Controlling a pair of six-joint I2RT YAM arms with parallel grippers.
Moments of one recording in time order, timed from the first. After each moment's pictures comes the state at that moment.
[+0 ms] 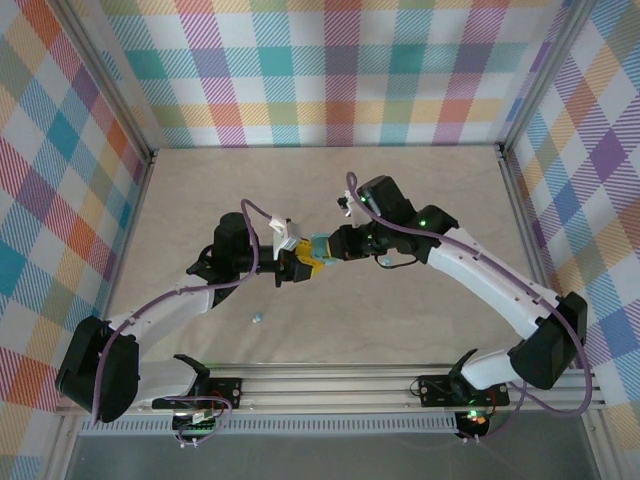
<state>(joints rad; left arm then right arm) -0.50 1.23 0.68 0.25 0.93 0.07 0.74 1.40 1.34 -0.78 -0.34 0.49</state>
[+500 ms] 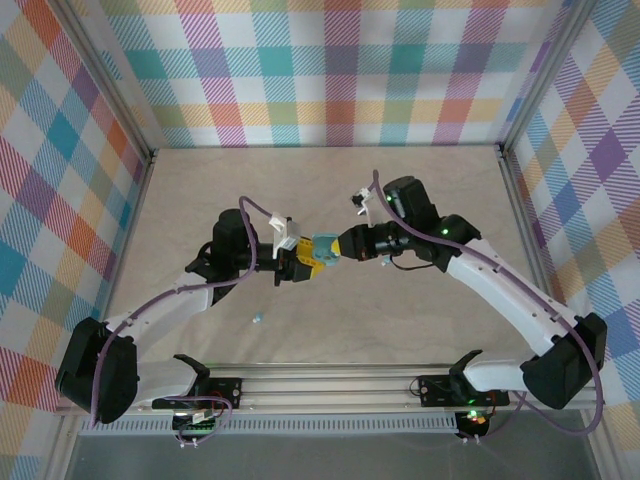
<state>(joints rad) -0.50 1.23 0.72 0.23 1.01 0.08 0.63 1.28 1.21 -0.64 -0.59 0.43</state>
